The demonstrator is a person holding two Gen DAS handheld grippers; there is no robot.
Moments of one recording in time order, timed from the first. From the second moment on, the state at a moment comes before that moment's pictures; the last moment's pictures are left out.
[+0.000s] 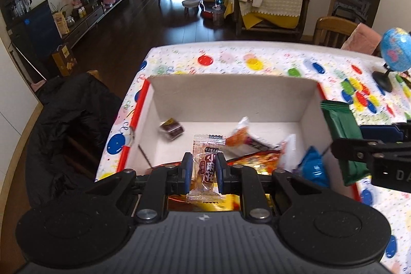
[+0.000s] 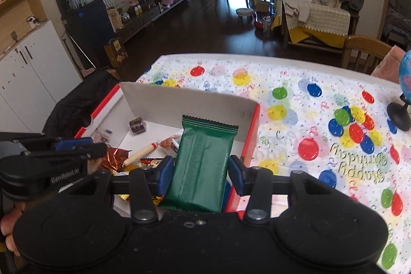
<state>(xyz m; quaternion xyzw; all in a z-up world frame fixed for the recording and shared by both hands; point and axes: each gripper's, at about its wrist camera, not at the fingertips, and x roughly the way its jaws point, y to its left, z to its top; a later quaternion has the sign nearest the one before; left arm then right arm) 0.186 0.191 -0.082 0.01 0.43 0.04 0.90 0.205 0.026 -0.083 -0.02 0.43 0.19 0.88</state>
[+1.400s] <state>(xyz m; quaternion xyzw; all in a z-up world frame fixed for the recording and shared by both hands) 0.165 0.221 -0.096 -0.02 0.46 -0.02 0.89 0.165 0.045 -0.097 0.03 0.41 0.16 0.90</state>
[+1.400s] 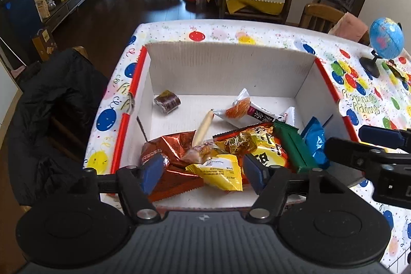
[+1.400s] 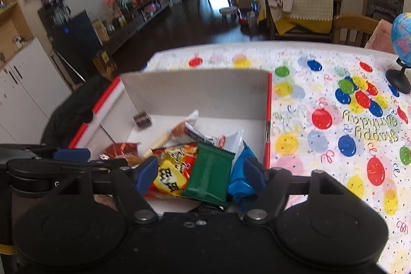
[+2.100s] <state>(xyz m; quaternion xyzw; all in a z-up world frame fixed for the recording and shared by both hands) 0.092 0.215 -0.029 -0.04 0.39 -0.02 0.92 0.095 0.028 -0.043 0.07 0.31 0.17 0.93</state>
